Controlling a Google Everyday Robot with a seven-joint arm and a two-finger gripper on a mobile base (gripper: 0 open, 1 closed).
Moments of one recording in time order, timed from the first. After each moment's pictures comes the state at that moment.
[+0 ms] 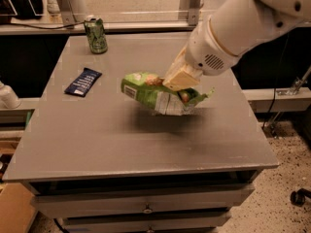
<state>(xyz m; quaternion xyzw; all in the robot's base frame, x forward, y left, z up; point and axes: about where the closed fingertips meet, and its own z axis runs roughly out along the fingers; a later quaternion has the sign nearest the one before) 0.496 -0.048 0.940 -0.60 0.73 0.12 0.29</state>
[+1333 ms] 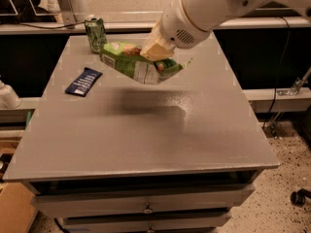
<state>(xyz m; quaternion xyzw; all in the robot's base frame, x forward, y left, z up) 0.554 0.000 0.980 -0.62 0.69 0.08 0.37</state>
